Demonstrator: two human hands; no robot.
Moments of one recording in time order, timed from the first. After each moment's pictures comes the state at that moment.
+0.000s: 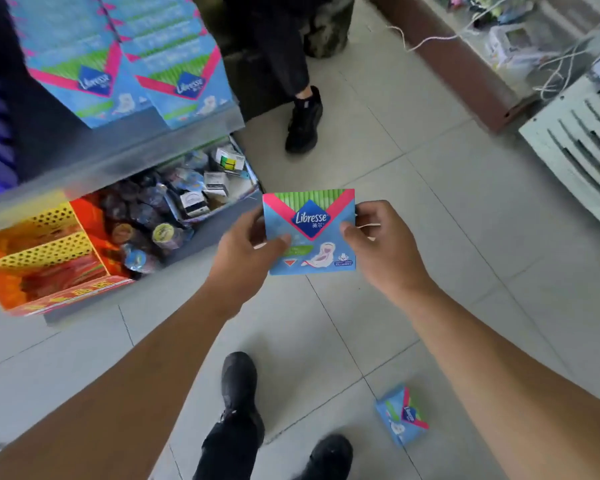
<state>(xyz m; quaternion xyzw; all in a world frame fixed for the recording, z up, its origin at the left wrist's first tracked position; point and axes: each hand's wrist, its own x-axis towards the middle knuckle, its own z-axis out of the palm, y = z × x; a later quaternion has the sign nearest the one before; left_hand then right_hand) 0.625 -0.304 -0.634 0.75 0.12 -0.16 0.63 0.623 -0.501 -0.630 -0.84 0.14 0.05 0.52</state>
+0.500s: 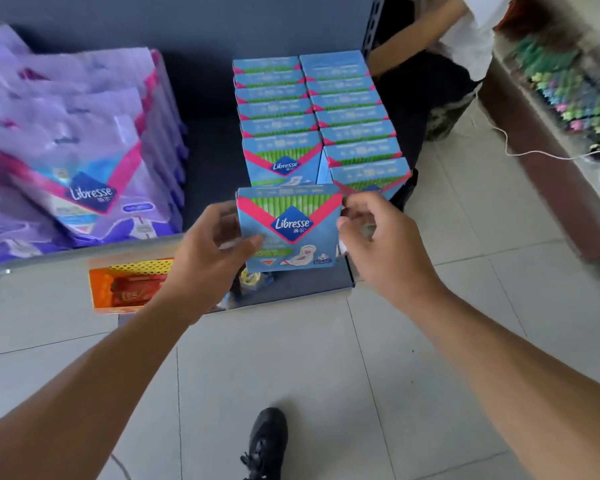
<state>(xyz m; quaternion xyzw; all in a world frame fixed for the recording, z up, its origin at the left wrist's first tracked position) 0.698 -0.076 -0.567 0.75 0.18 0.02 0.63 0.768 -0.285 -0.557 -0.88 -0.14 0.03 0.46</state>
